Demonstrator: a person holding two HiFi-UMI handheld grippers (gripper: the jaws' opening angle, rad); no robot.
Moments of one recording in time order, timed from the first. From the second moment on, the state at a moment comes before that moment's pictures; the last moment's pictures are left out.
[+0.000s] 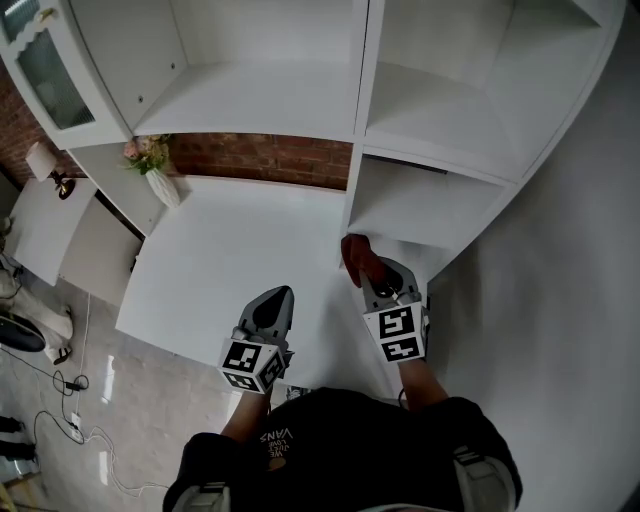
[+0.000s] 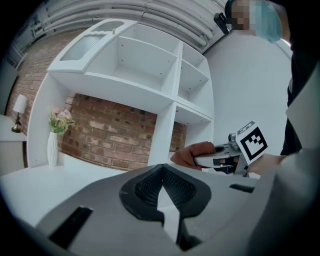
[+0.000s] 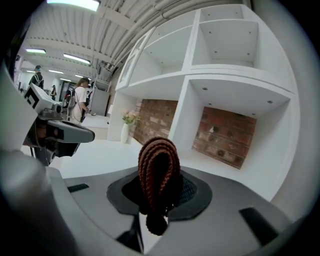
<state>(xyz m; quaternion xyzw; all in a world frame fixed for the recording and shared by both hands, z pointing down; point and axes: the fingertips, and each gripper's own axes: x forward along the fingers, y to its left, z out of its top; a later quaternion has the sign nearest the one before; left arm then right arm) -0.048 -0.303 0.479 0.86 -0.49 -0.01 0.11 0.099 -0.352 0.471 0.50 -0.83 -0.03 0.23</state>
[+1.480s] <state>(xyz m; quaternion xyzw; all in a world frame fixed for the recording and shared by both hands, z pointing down) -0.065 -0.277 0.485 0.83 -0.54 -0.01 0.12 0.062 -0.306 0.500 0.41 -0.88 0.00 0.23</state>
